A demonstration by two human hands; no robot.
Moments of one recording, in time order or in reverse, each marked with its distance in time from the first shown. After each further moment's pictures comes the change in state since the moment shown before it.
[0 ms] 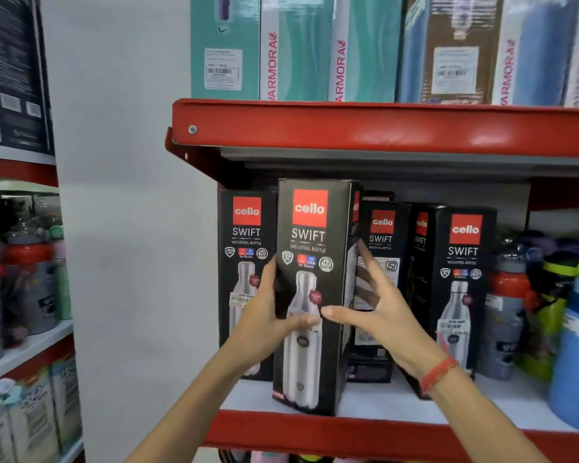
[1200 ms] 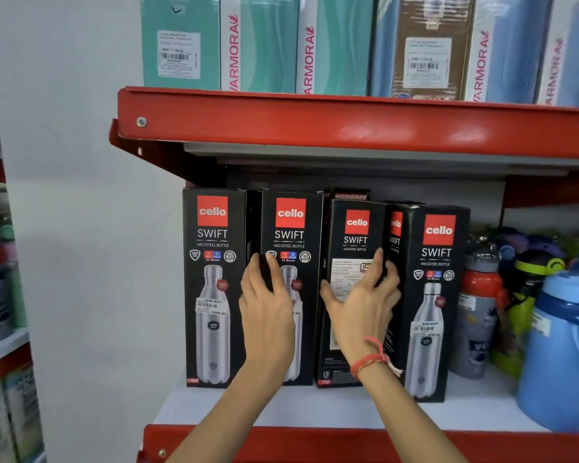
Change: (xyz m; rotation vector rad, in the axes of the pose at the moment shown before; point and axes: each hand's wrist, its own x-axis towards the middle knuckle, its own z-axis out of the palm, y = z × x) left_hand 0.039 -0.009 0.074 1.006 0.503 0.040; right_hand 0.037 0.040 0.008 -0.785 0.747 0.107
